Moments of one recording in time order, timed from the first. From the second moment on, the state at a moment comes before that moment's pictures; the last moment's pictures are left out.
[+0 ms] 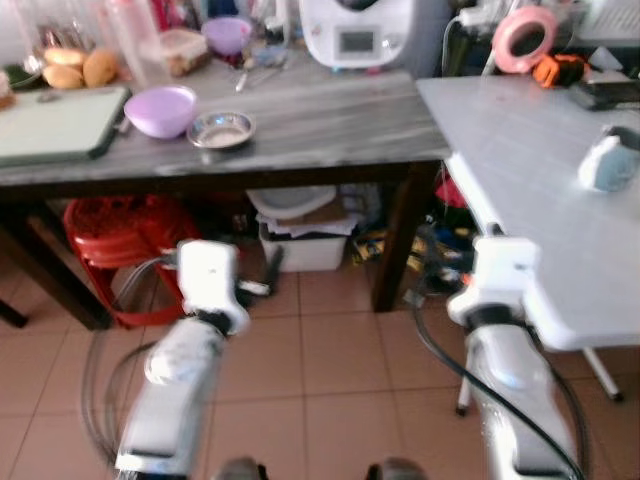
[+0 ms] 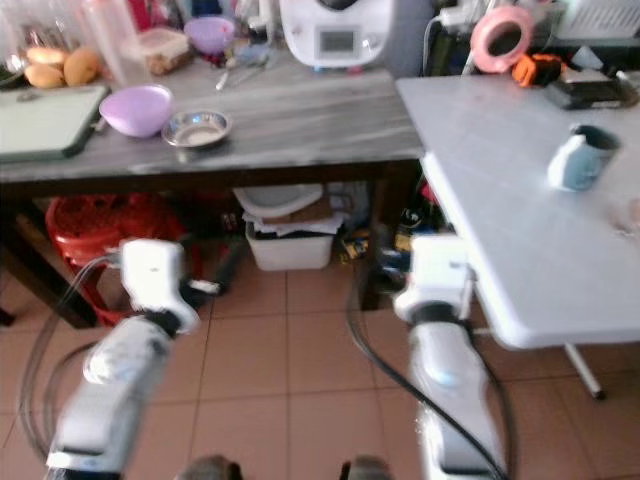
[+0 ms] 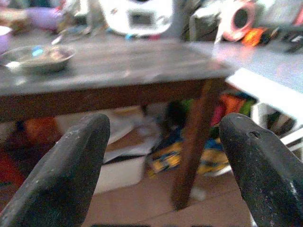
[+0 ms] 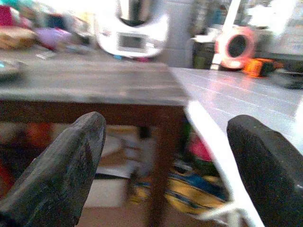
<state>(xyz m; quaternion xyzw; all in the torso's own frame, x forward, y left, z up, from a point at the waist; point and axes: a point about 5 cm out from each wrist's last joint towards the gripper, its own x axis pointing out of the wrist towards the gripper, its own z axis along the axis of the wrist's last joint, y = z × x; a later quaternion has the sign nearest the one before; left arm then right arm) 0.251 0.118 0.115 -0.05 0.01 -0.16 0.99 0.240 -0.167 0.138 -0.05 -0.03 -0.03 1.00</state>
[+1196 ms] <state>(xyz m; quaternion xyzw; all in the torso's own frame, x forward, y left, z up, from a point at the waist) 0.237 0.163 0.112 0.00 0.03 -0.05 1.00 0.224 -0.176 0.131 -0.09 -0.03 -0.05 0.99</state>
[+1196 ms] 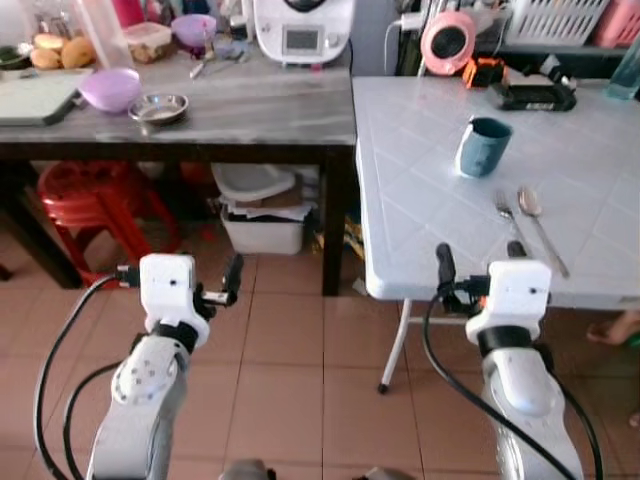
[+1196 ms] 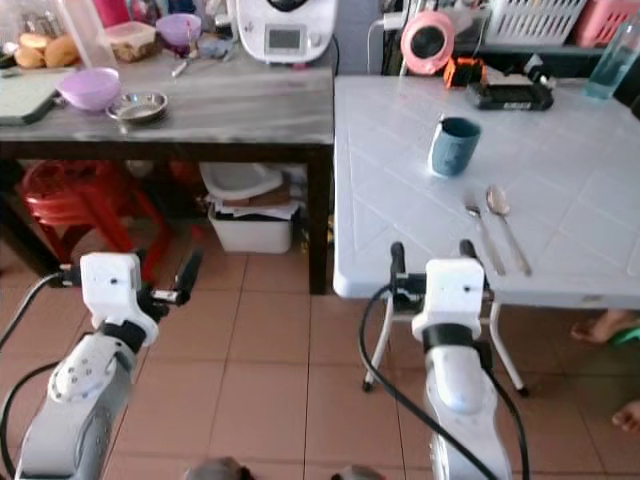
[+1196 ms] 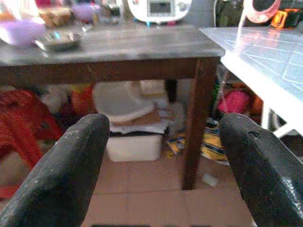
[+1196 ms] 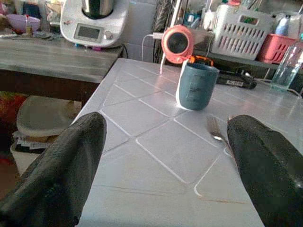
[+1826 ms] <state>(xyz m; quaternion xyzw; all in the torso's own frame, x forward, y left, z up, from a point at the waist) 0.242 0.156 0.107 -0.02 0.00 -0.01 1.00 0.225 -0.171 0.128 -0.09 -0.04 -0.06 0.99</state>
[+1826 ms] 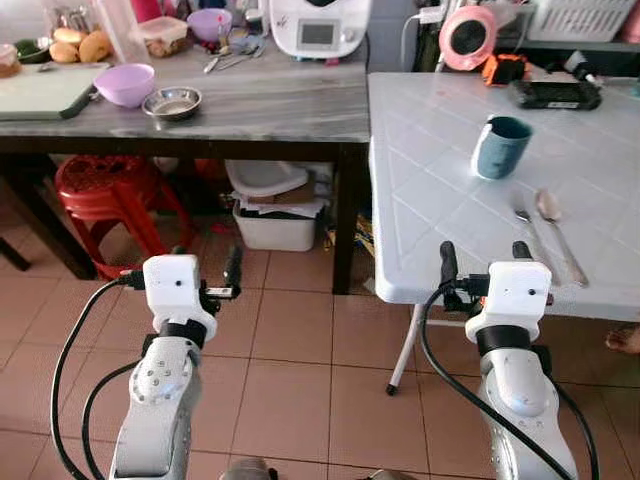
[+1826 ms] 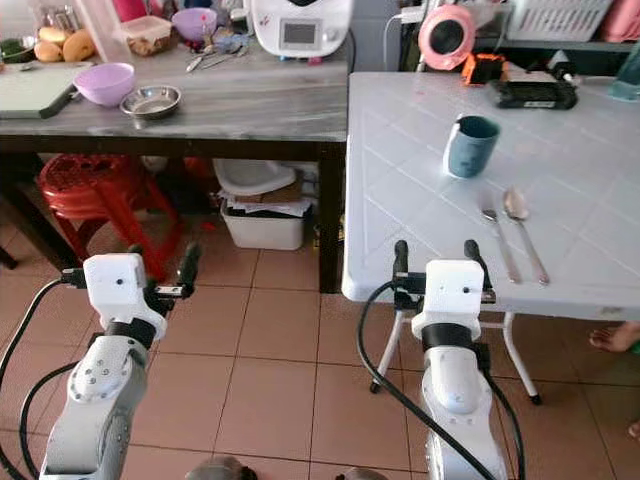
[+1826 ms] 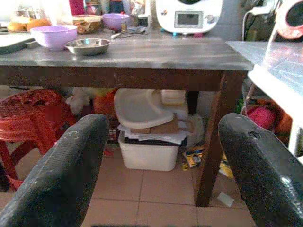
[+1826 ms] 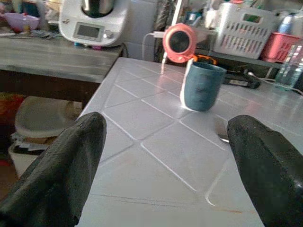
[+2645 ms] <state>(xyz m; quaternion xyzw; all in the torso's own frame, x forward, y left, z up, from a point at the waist) 0.243 0.148 0.107 -0.01 0.01 -0.04 1.00 0.225 -0.169 0.126 -0.10 -0.04 -0.05 0.99</state>
